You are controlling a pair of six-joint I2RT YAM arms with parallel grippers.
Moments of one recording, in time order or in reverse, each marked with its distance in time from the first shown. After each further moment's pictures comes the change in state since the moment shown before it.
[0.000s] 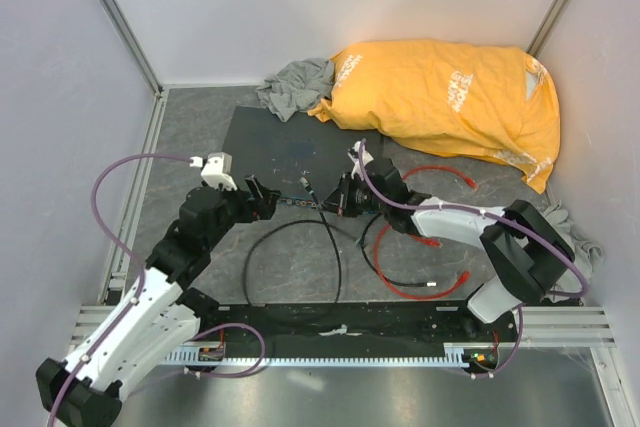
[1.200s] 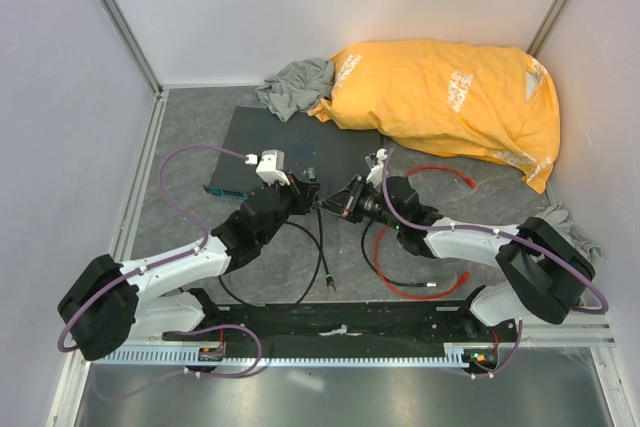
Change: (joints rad) left arm -0.316 0.525 -0.051 0.687 -0.215 -0.162; right arm 0.056 -0.146 -0.228 0.364 0.090 0.377
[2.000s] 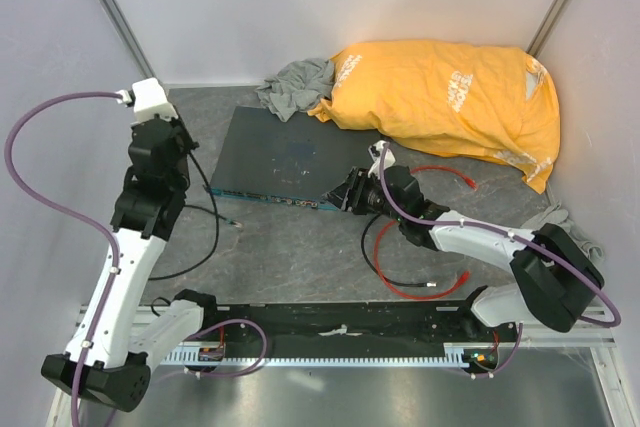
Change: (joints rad) left arm 0.573 -0.232 0.590 -0.753 -0.206 0.498; right arm -0.033 -0.050 0.083 -0.251 0.100 -0.299
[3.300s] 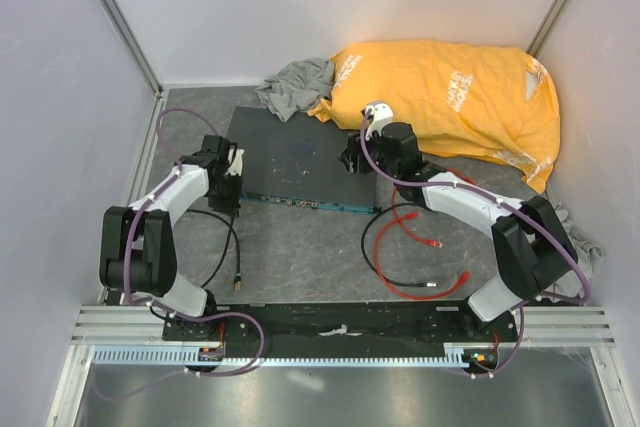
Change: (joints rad) left arm 0.114 0.605 -0.152 -0.373 0.595 0.114; right arm -0.178 0.172 0.315 -0.174 0.077 -0.584
